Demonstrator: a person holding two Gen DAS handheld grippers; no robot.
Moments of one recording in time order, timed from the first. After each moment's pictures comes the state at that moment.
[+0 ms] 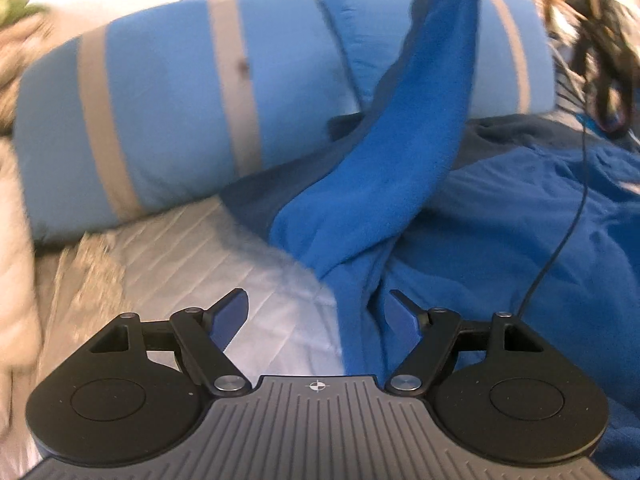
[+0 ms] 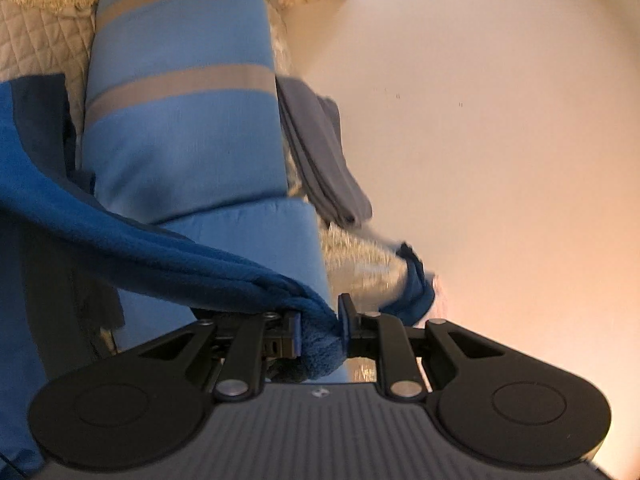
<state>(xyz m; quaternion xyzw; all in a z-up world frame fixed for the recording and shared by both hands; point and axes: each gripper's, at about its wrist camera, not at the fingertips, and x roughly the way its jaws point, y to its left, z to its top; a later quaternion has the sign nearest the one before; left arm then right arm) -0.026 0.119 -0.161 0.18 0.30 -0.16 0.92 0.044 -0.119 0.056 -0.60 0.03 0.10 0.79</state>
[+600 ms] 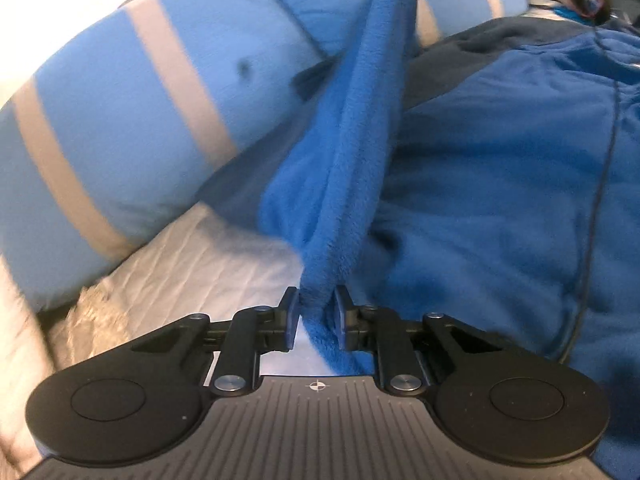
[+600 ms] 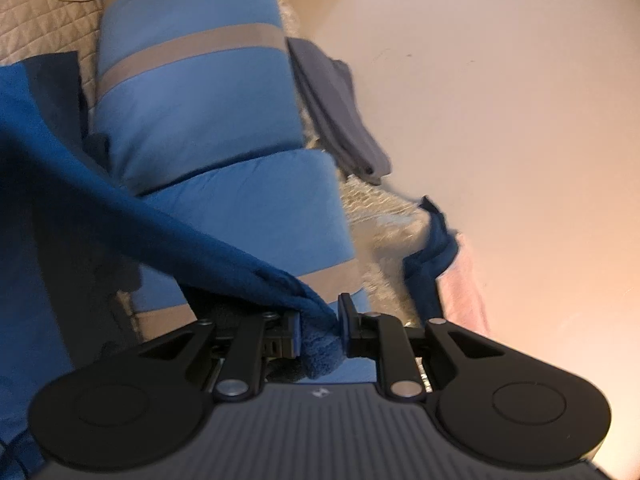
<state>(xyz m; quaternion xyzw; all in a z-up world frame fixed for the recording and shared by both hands) -0.003 0.113 -0.198 0.30 0.32 -0.15 0.88 0.049 -0.150 0.043 -0.58 0.08 0.12 0.80</state>
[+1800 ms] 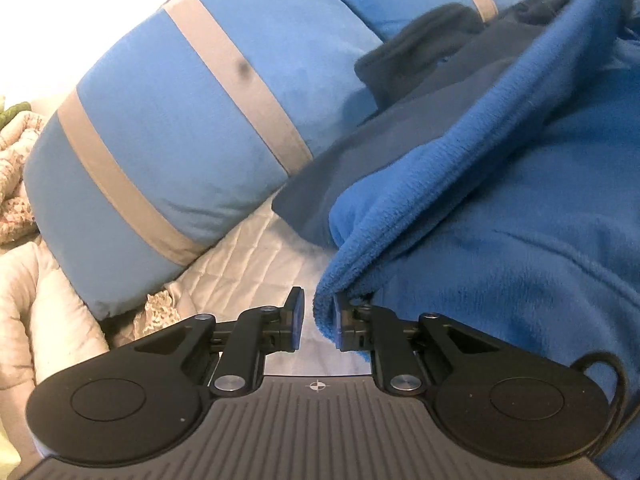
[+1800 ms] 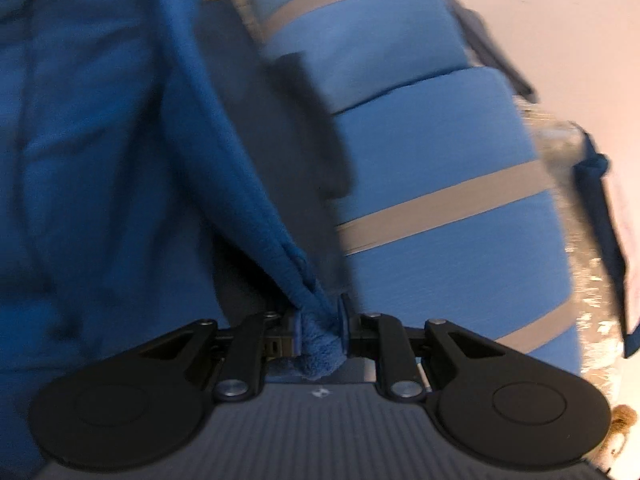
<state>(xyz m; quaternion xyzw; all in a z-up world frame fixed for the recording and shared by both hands) 0.026 0.106 -0.191 0.37 0.30 -0.05 0.88 -0.034 -0.217 -0.115 -0.54 0.23 0.25 0.77</state>
